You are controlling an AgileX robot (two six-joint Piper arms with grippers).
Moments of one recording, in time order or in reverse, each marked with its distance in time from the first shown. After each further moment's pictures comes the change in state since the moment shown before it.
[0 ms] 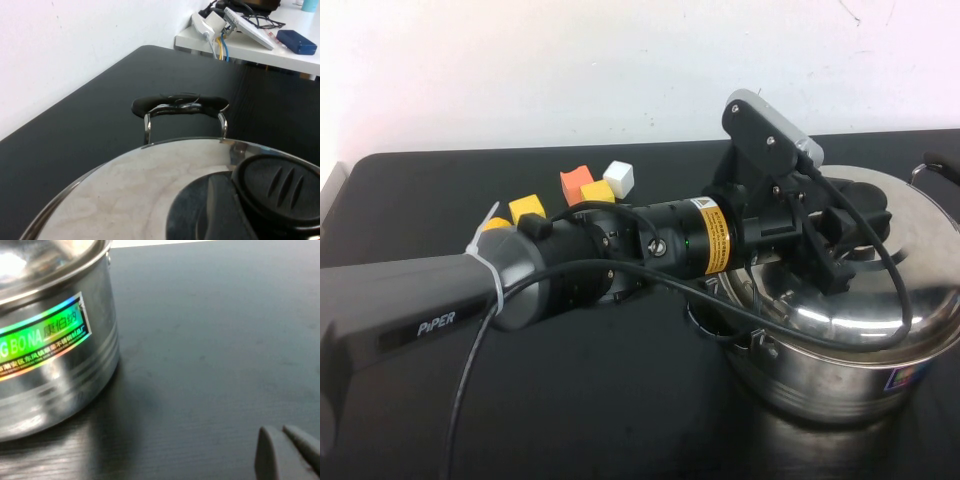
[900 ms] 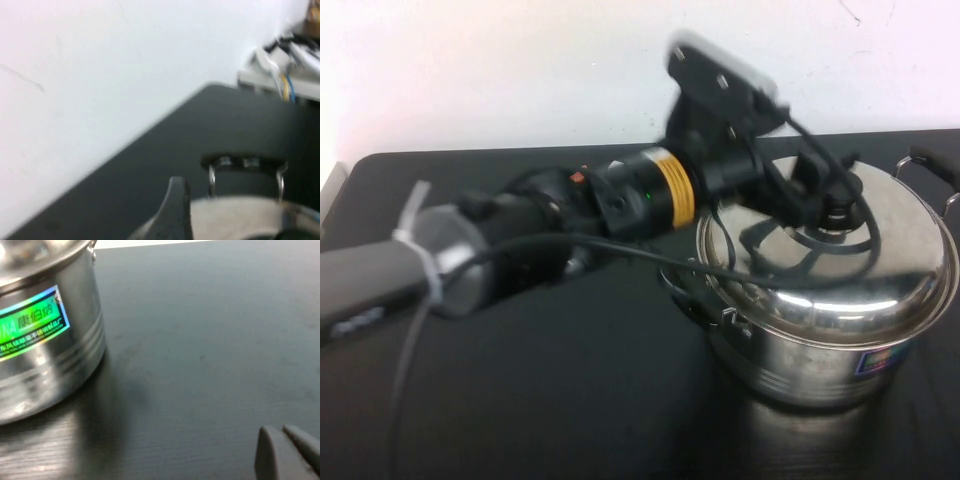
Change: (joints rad) right arm 0.000 0.000 0.000 0.000 0.000 0.000; left arm 0.039 -0.107 0.021 -0.194 0.101 0.149
